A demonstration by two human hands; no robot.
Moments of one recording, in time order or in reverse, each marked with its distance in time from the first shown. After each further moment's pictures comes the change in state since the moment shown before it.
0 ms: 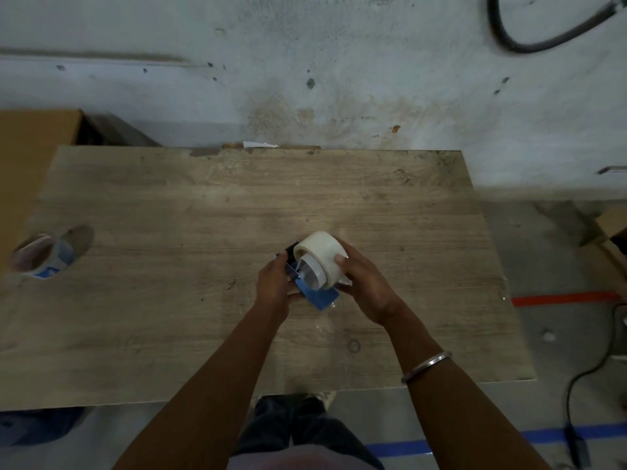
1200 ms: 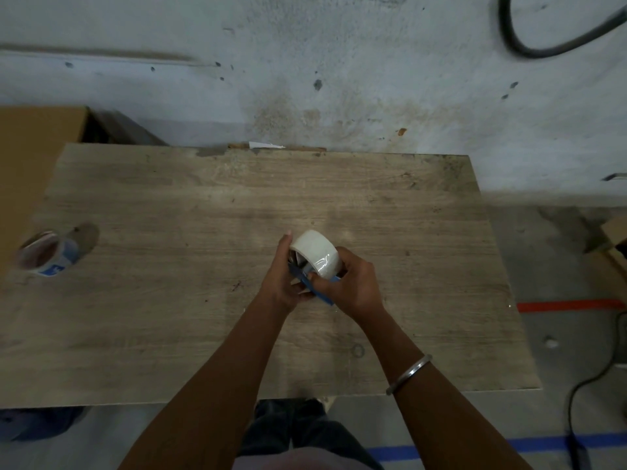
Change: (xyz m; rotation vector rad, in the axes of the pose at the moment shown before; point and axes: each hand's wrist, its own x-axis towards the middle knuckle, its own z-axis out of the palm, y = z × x) left_hand -0.005 0.028 0.007 -0.137 -0.156 -0.205; right_hand 0.010 0.003 0.034 -0.589 0.361 -0.293
